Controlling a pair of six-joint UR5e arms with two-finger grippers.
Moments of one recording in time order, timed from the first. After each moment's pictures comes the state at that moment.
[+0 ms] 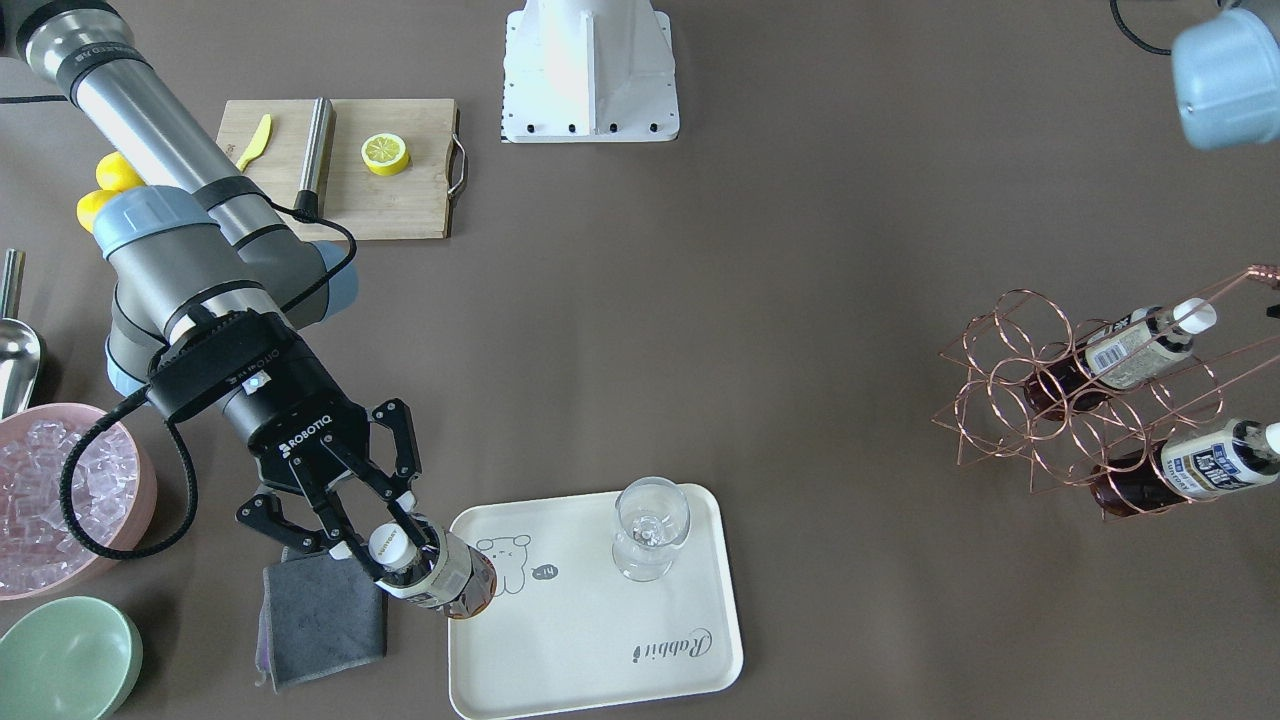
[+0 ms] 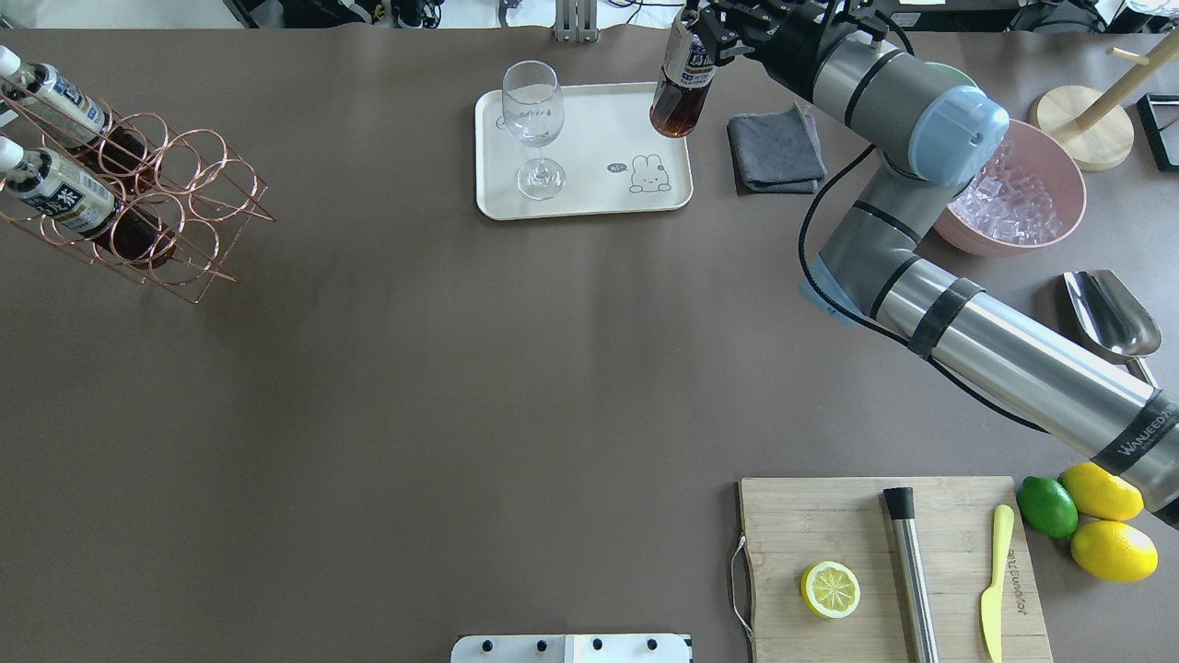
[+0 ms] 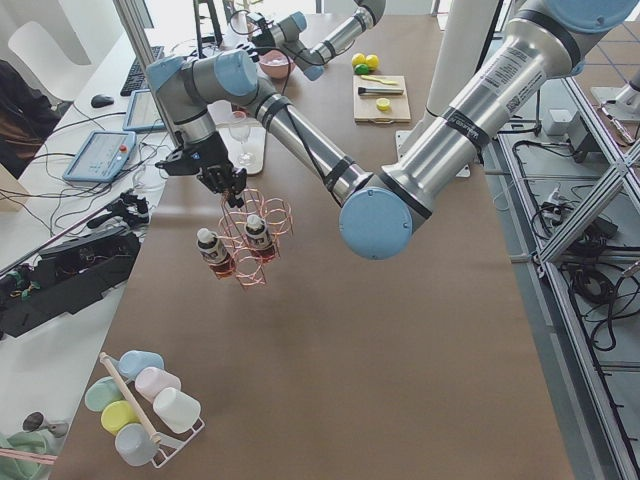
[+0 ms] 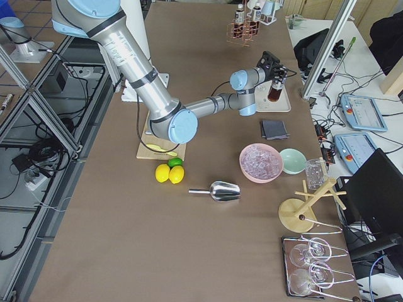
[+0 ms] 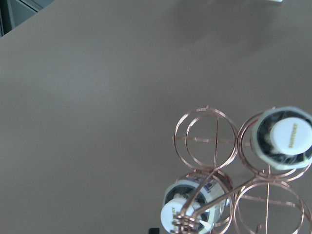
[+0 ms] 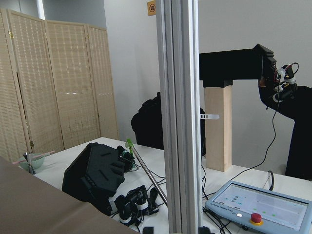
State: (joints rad) left arm -1.36 -2.26 -1.56 -0.69 -2.14 -1.27; right arm 0.84 -0.88 1.10 0.06 1.46 0.65
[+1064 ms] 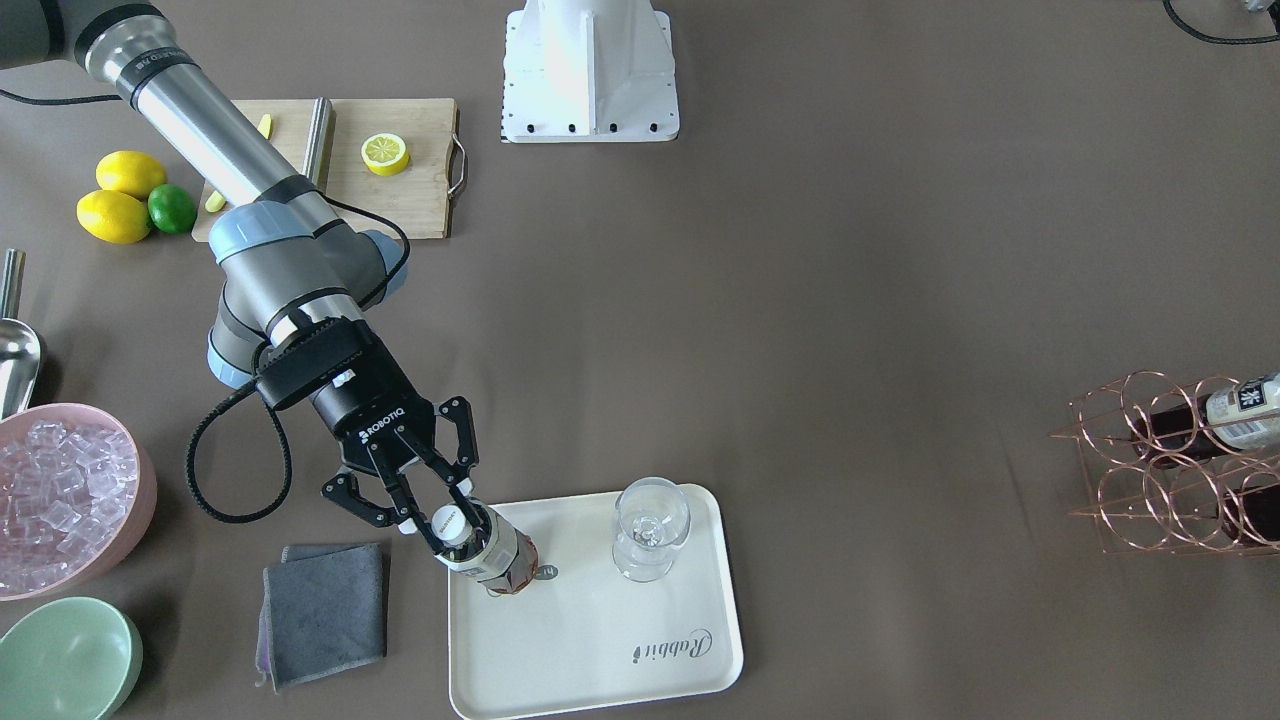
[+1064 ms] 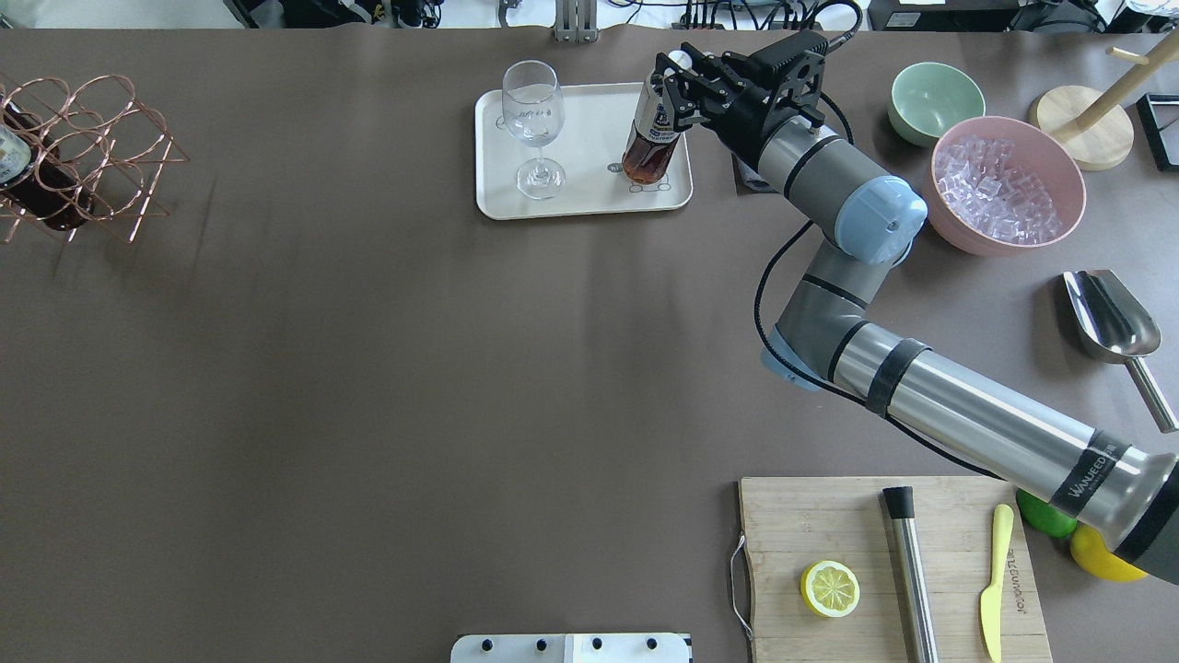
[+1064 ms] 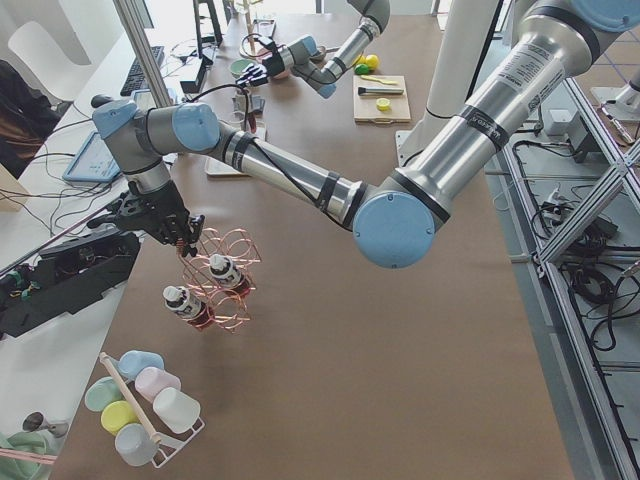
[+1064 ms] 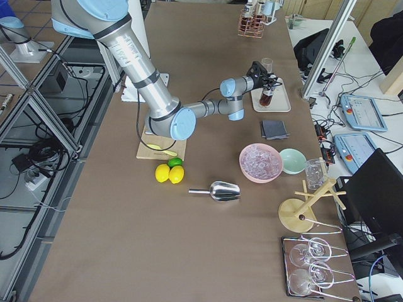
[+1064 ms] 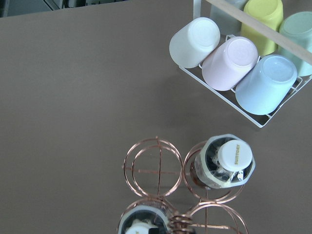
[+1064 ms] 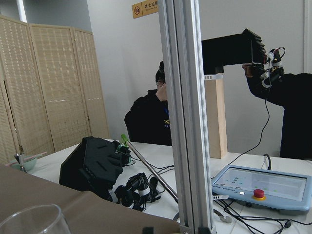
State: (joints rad) left arm -1.49 -2.25 -1.30 -1.03 -2.12 -1.53; right arm 0.71 -0.86 1.02 0.11 1.28 0.66
